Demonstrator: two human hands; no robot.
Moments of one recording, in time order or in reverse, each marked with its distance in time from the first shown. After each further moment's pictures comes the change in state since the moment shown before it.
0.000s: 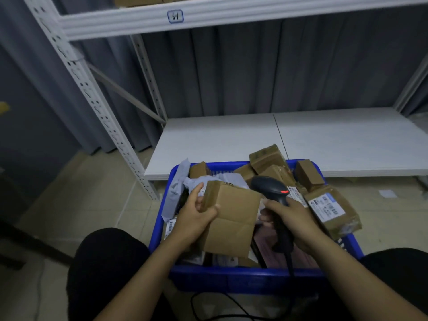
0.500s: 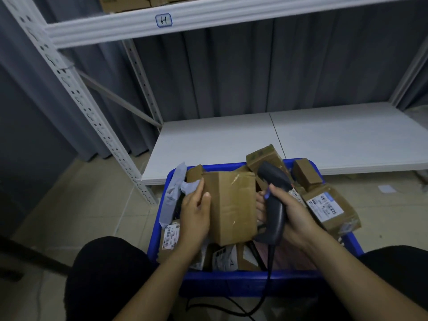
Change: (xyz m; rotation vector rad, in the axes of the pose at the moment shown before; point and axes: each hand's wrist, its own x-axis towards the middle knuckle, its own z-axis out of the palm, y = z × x) left_hand 0.005 0.021 0.024 0.091 0.256 0.097; right_hand 0.004 -0.013 0.003 0.537 -0.197 0.133
